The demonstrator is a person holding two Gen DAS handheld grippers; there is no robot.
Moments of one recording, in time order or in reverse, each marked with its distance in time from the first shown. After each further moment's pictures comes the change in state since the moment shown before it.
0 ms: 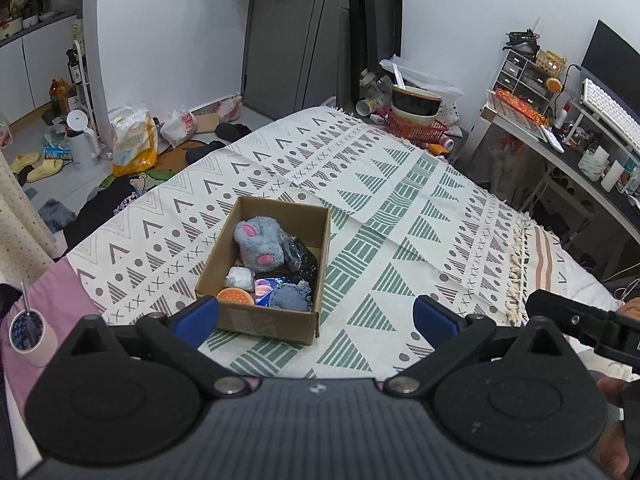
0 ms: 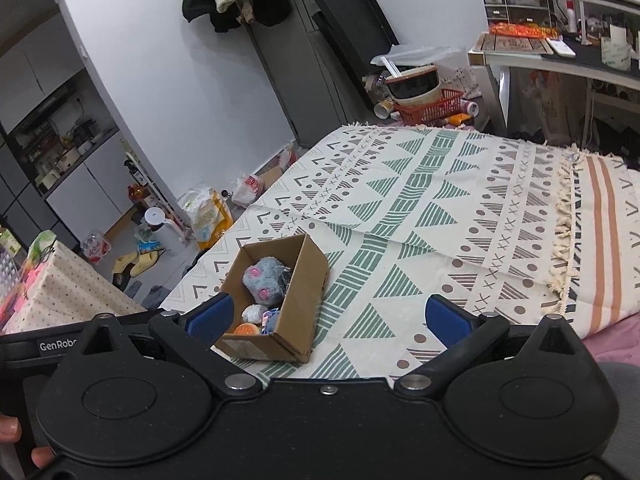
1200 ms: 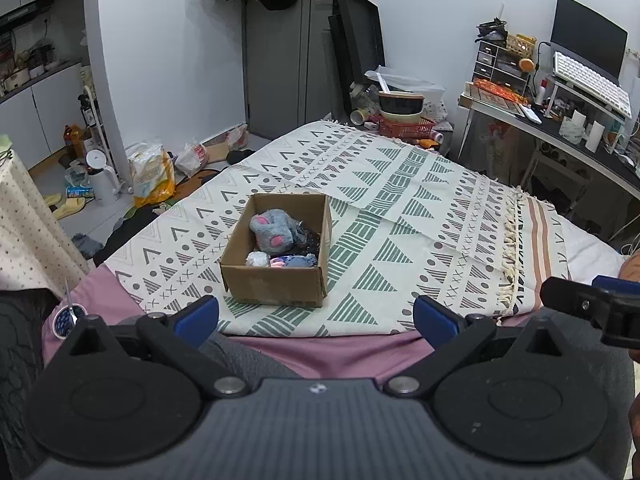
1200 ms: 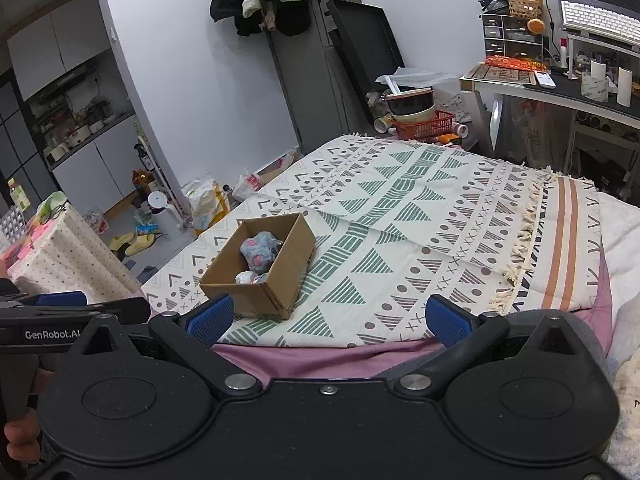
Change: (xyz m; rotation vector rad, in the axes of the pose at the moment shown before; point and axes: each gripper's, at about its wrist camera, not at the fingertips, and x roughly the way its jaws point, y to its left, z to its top) left arm -0.076 -0.030 -0.074 0.119 -0.080 0.069; right arm -0.077 -0.007 -0.057 -0.110 -0.048 -0.027
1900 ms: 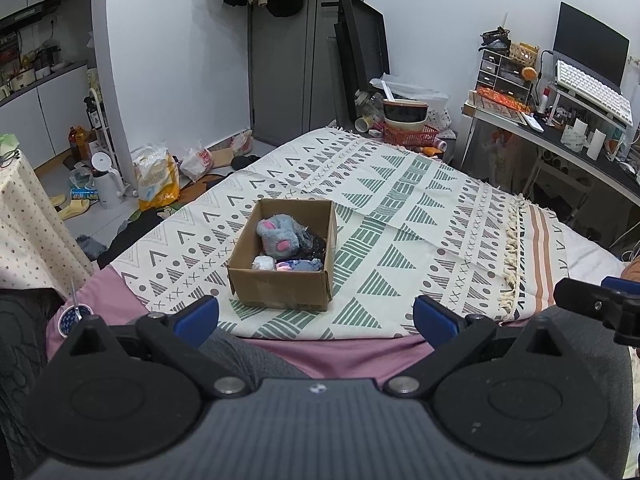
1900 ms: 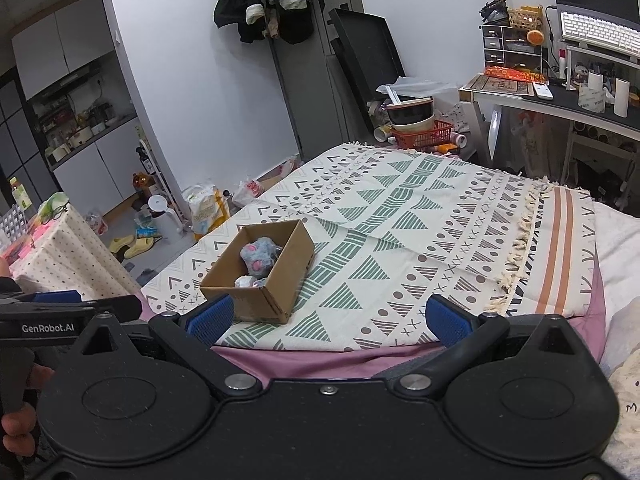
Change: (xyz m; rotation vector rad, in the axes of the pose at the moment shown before) left arm -0.010 0.008 0.000 -0.009 -0.025 0.007; right arm -0.010 0.001 -0.001 -0.017 -0.027 -0.009
